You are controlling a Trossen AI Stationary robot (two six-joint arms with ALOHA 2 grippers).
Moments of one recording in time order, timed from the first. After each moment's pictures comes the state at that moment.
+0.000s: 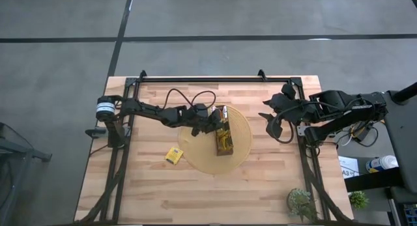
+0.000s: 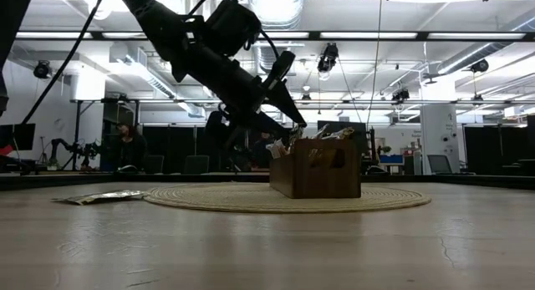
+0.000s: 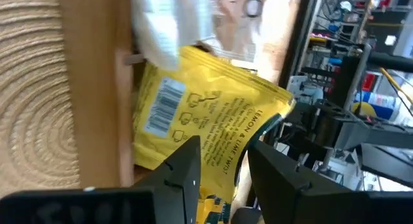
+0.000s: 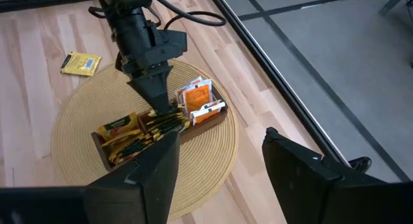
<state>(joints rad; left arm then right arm) 0.14 1.76 0.99 0.25 0.04 -1.66 0.21 1.12 1.40 -1.12 0.55 0.40</state>
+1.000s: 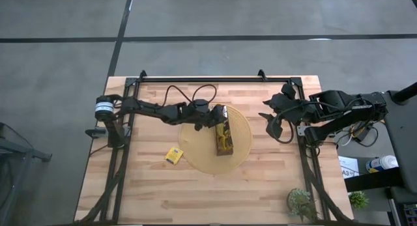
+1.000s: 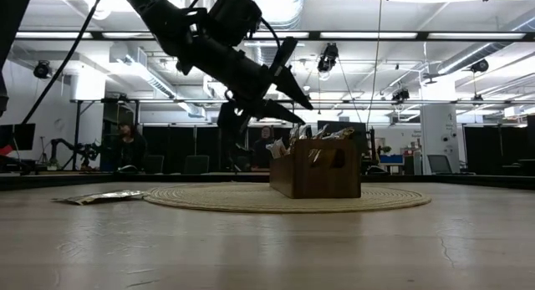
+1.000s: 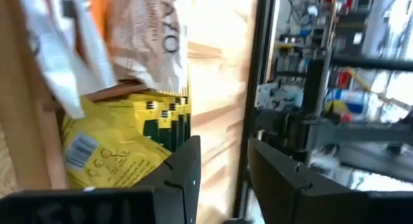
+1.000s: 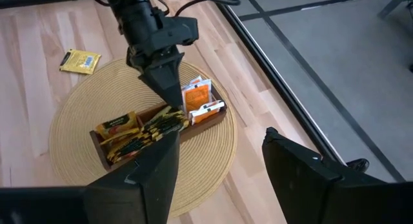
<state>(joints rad) 0.15 1.75 1.03 0.29 0.00 -1.58 0.20 1.12 1.40 -1.12 0.55 0.38</state>
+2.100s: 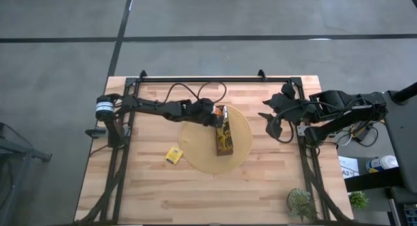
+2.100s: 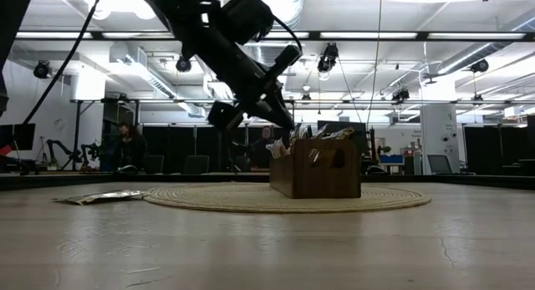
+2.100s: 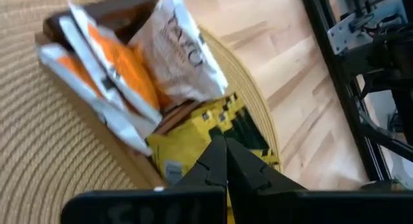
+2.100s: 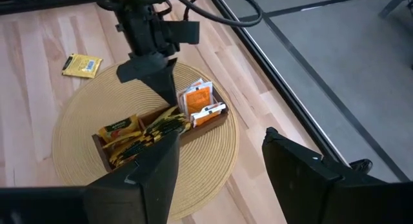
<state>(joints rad) 0.16 1.75 1.16 -0.08 -0.02 -1.00 0.20 1.12 1.40 -1.11 0.55 0.39</state>
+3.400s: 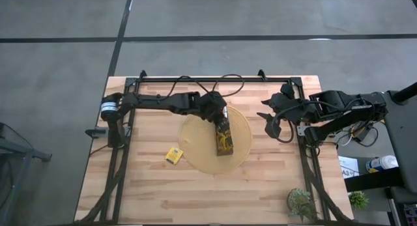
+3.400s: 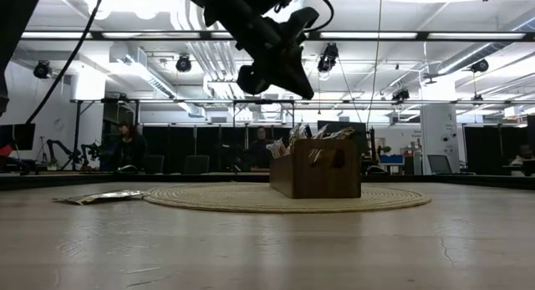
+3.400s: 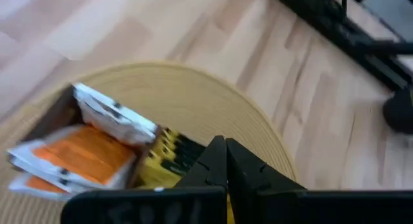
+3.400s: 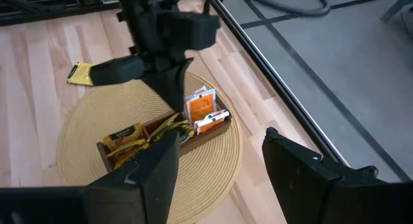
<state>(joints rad) 0.15 1.82 1.49 -0.41 0.04 -0.49 0.20 1.12 1.39 -1.07 0.55 0.38</state>
